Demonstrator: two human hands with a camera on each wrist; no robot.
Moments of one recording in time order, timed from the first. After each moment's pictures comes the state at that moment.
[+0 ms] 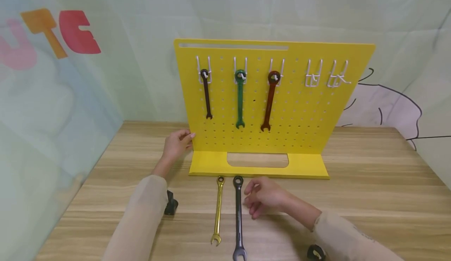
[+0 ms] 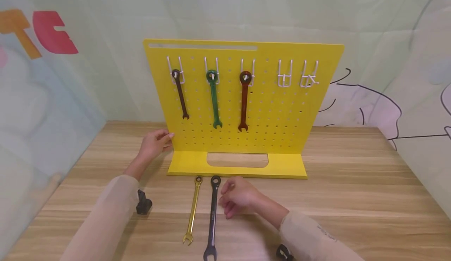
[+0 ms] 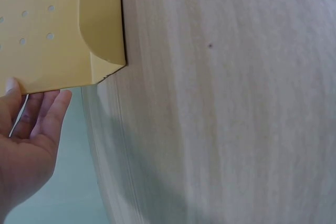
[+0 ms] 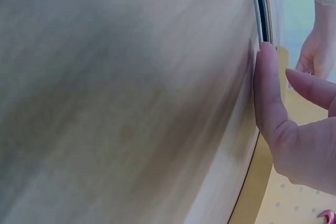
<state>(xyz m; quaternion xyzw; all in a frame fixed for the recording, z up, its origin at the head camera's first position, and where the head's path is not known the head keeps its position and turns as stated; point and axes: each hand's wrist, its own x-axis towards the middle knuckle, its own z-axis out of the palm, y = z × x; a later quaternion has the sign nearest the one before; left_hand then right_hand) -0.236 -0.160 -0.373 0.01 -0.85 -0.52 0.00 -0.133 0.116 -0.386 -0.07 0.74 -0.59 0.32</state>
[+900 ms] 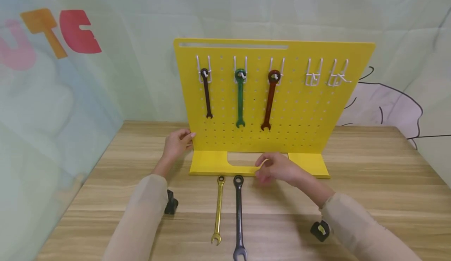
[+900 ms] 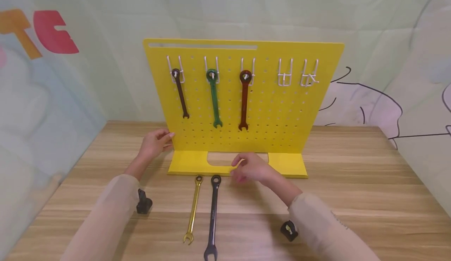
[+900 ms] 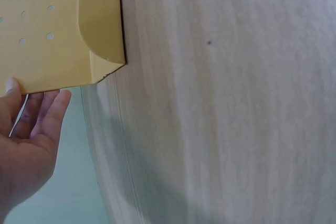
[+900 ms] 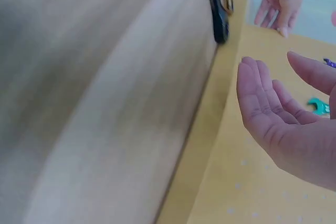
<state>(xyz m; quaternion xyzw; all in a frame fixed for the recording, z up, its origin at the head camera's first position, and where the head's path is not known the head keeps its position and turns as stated) -0.240 -0.161 -0.377 0.02 -0.85 -0.52 0.00 -0.175 0.145 -0.355 -0.10 0.80 -0.53 0.26</state>
